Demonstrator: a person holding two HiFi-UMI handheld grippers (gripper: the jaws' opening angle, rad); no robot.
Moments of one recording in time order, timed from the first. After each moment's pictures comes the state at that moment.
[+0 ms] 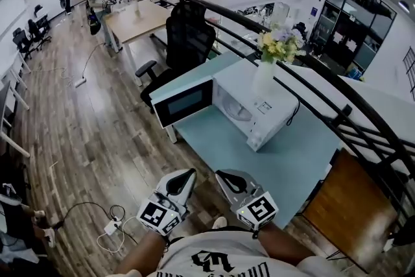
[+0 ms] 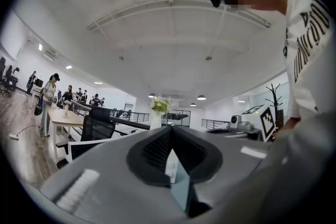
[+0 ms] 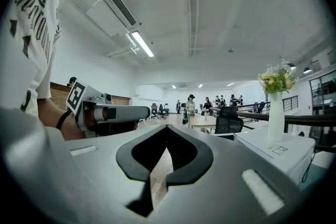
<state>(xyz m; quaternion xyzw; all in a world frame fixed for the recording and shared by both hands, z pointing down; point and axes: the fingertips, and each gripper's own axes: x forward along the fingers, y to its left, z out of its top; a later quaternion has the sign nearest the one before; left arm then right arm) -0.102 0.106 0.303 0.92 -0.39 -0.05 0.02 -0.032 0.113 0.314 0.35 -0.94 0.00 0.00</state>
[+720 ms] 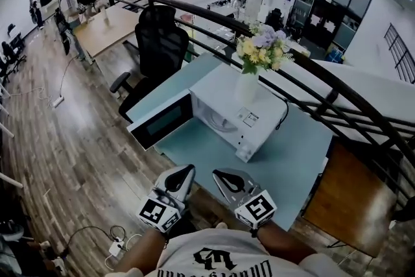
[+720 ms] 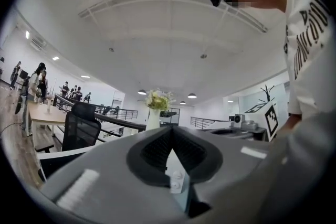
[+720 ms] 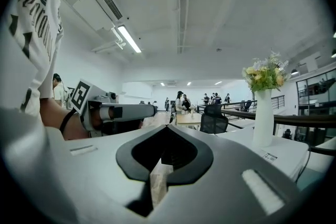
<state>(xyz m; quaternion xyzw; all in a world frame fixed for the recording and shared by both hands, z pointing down) -0.083 -0.057 0.304 0.95 -0.32 -0.05 0.03 -0.019 -0.030 0.322 0.41 -0.91 0.01 0.01</state>
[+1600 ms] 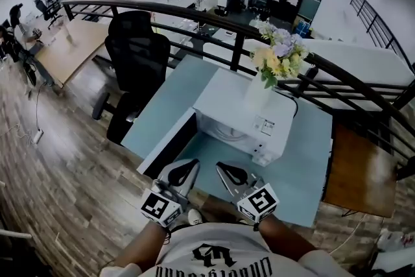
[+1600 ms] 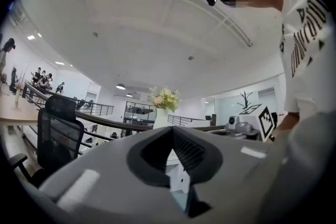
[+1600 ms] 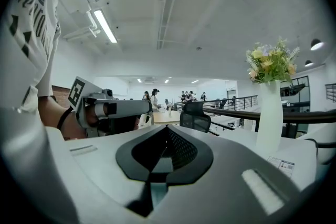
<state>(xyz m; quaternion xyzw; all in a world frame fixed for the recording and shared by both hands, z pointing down) -0.113 -0.187 0.302 0.98 -0.18 -0.04 0.03 -0.058 -0.155 0.323 0.54 -0.84 0.02 0.03</state>
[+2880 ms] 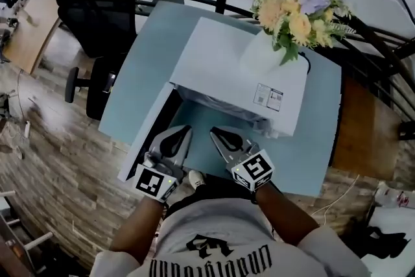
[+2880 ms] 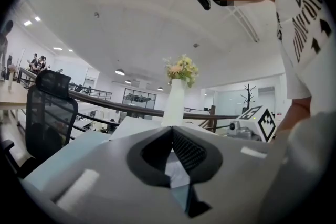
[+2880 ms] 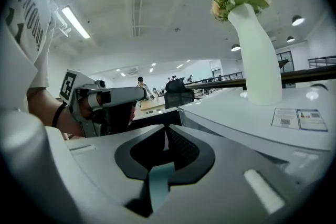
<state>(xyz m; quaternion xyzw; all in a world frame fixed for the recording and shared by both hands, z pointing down) -0.041 -0.296 0.404 0.99 -0.15 0.01 0.06 0.012 -0.256 0.457 0.58 -0.80 0.15 0.04</state>
